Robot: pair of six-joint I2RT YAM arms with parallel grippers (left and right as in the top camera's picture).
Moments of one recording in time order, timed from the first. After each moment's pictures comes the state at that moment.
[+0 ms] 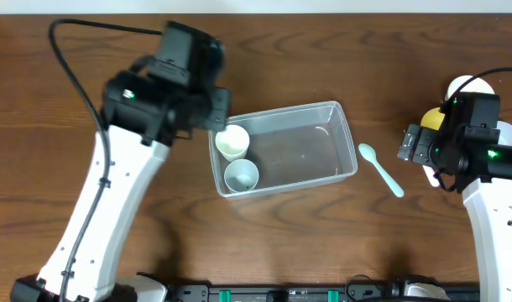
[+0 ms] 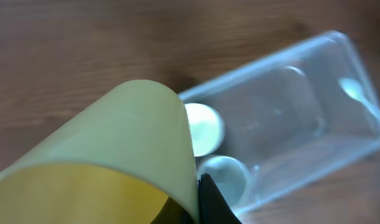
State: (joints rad) left arm -0.41 1.54 1.77 -1.29 0.01 -0.17; right arm -0.12 1.24 1.08 -0.93 0.08 0.19
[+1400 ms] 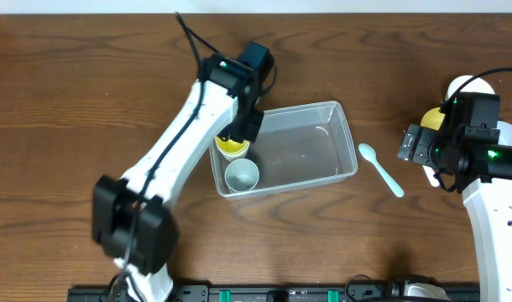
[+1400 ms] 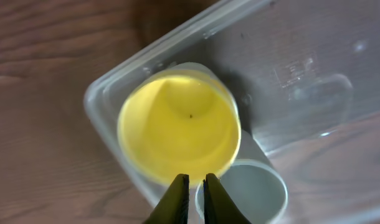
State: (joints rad) left arm -0.50 1.86 1.75 -1.36 -0.08 -0.18; right arm -0.12 1.24 1.08 -0.93 0.08 0.19
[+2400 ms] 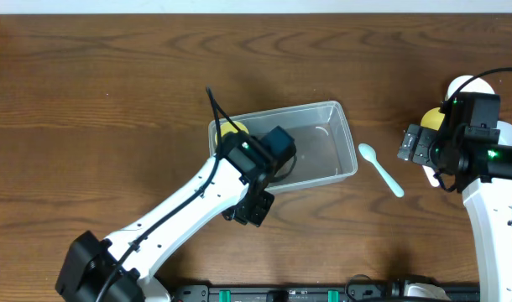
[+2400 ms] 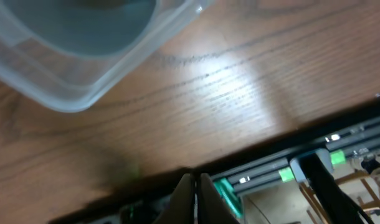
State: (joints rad) left arm -0.79 1.58 1.27 -1.38 0.07 -0.27; right arm -0.12 1.24 1.08 -0.93 0.08 0.19
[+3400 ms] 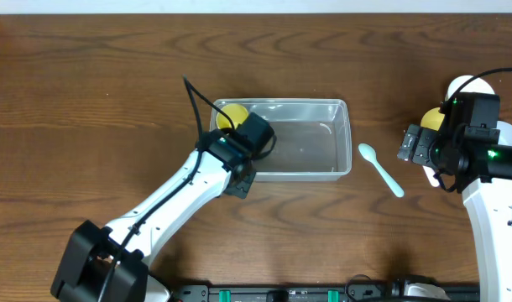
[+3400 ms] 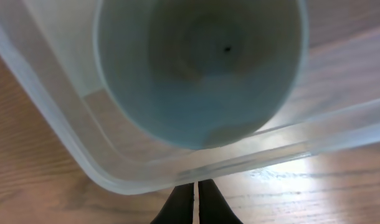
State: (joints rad) left arm -0.63 1.58 1.12 -1.04 -0.18 -0.22; right arm -0.12 1.24 1.08 -0.93 0.08 0.19
